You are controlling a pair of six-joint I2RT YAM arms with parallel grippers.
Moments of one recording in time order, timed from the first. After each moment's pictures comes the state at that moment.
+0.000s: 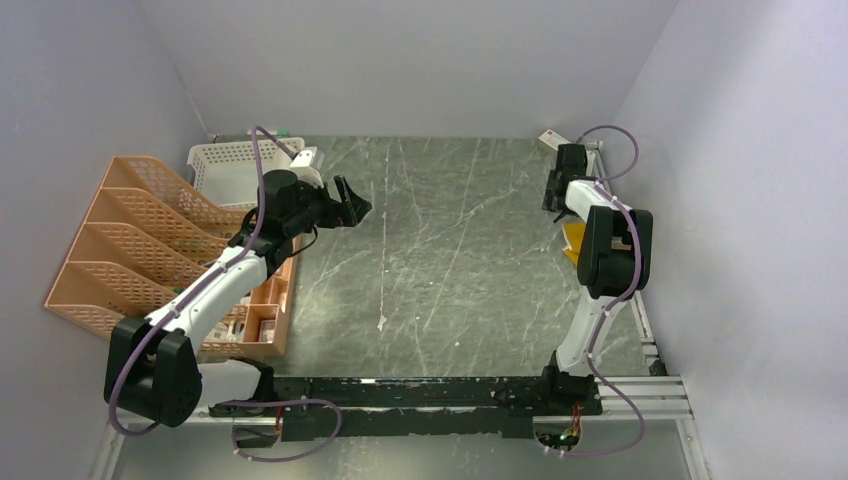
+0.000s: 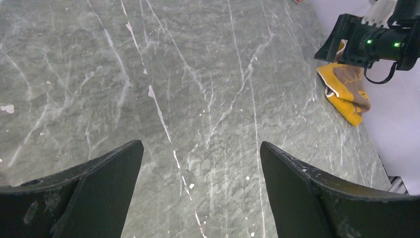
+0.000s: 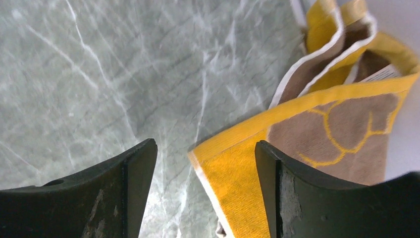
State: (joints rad) left arm -0.33 1.25 0.84 0.06 0.26 -0.41; right arm -0.09 1.99 1.38 -0.31 0.43 0.11
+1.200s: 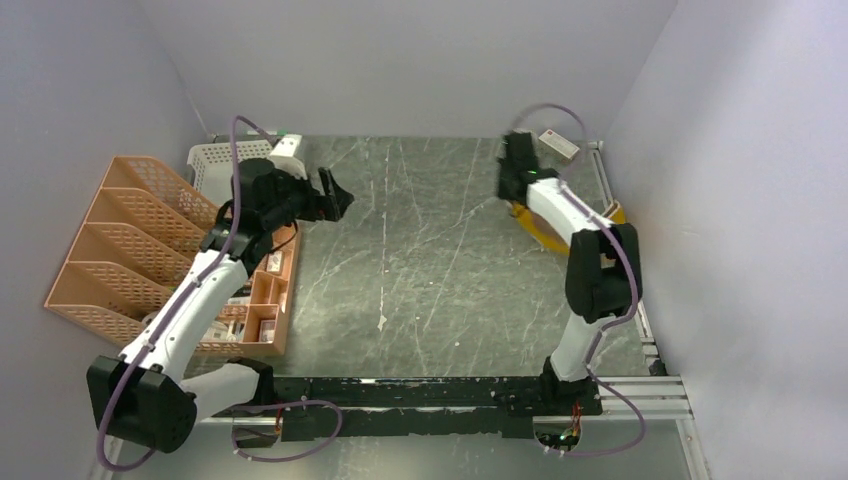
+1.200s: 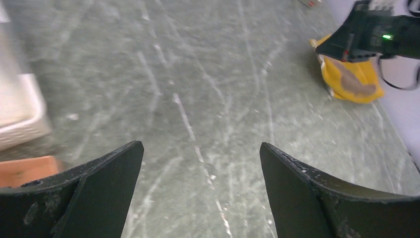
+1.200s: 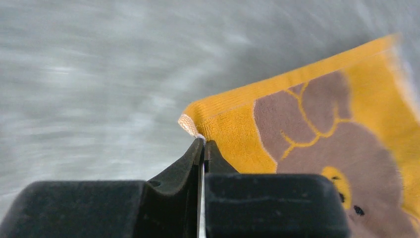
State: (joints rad) left arm -0.31 1.13 0.96 -0.16 0.23 -0.29; right arm 0.10 1.81 1.27 -0.34 0.22 0.19
